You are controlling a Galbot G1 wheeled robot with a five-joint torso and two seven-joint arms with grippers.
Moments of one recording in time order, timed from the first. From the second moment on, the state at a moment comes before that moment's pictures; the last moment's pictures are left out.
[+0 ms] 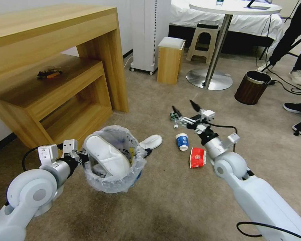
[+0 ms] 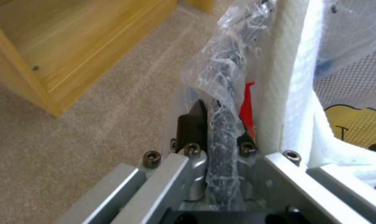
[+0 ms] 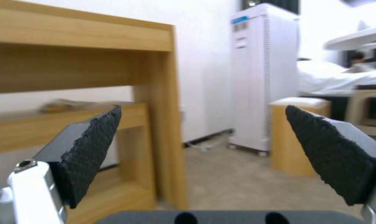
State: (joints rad) left arm 1.31 -0.87 -0.60 -2.23 -1.21 0.69 -0.65; right arm -0.95 0.96 0.21 1.80 0.67 0.22 -0.05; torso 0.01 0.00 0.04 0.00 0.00
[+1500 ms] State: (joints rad) left arm 1.35 -0.88 -0.74 -2.25 -1.23 0.69 -0.66; right arm -1.07 0.98 0.36 1.77 0.61 0.24 0.03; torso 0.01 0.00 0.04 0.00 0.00
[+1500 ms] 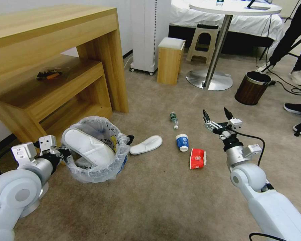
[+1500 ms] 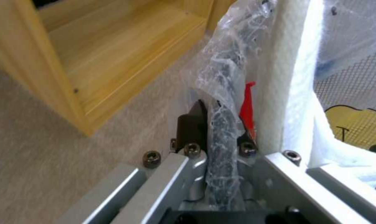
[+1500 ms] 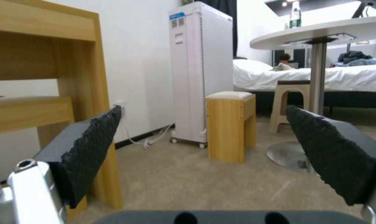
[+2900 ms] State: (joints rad) left arm 1.35 -0.89 -0.74 -2.26 -1.24 0.69 -0.64; right arm -1.10 0.95 0.32 1.81 0.84 -0.50 0.31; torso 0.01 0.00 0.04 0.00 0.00
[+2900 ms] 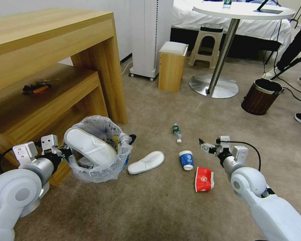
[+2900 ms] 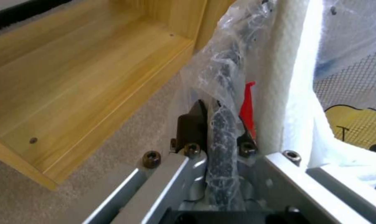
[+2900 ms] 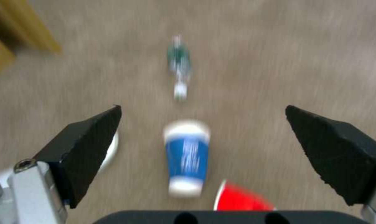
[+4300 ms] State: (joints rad) left arm 1.34 -0.88 -0.73 -2.26 -1.23 0.68 -0.63; right arm -1.02 1.02 0.28 1.48 0.93 -0.71 0.36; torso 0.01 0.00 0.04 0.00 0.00
